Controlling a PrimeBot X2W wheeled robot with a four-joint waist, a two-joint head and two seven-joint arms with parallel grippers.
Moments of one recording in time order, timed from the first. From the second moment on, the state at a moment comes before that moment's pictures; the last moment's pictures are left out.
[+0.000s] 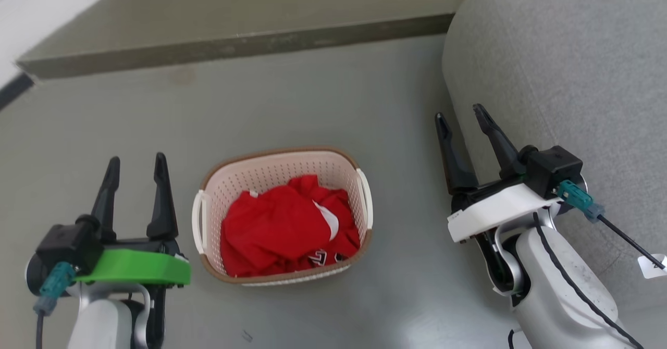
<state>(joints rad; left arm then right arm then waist) -0.11 0.05 -0.05 0.06 -0.31 -0.06 -0.25 -0.27 -0.08 0.36 0.19 0.31 -0.03 -0.25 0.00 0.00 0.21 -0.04</state>
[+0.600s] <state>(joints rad) -0.21 0.07 -0.01 0.09 -0.32 -0.08 -0.25 -0.34 -0.07 0.36 0.19 0.30 -0.03 -0.25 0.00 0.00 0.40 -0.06</state>
